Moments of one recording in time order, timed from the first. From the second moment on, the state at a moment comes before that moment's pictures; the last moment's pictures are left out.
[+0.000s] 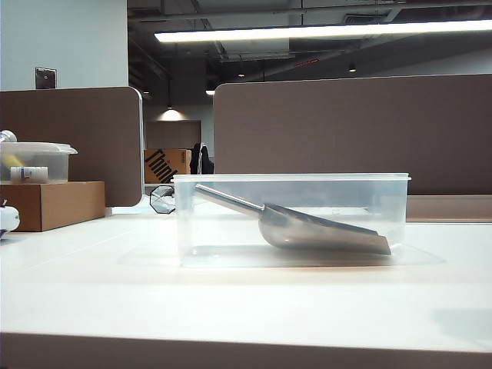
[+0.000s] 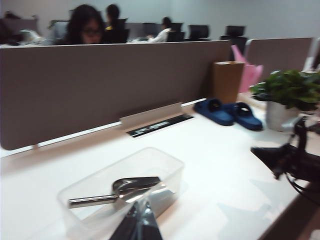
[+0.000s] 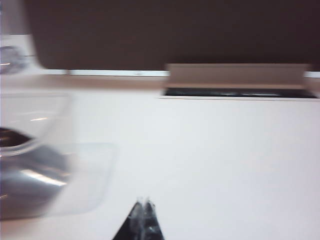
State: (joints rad) left arm -0.71 0.19 0.77 -0.49 0.11 -0.05; right arm -0.11 0.00 0.00 -0.02 -0.11 0.08
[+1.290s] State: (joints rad) left arm -0.71 0.00 0.51 -0.52 0.31 -0.24; right arm -0.08 0.00 0.00 -0.02 -0.12 0.08
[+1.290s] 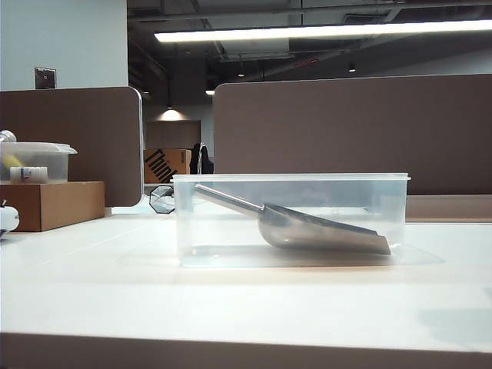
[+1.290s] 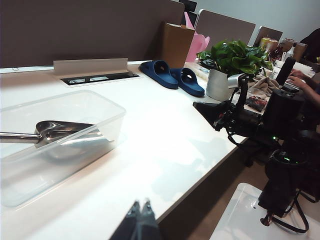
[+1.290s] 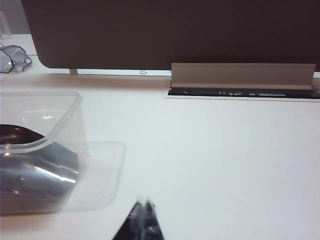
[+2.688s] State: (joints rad) left arm -0.05 0.00 0.01 0.05 0.13 0.00; right arm -0.08 0.00 0.00 -0.02 -0.12 0.08
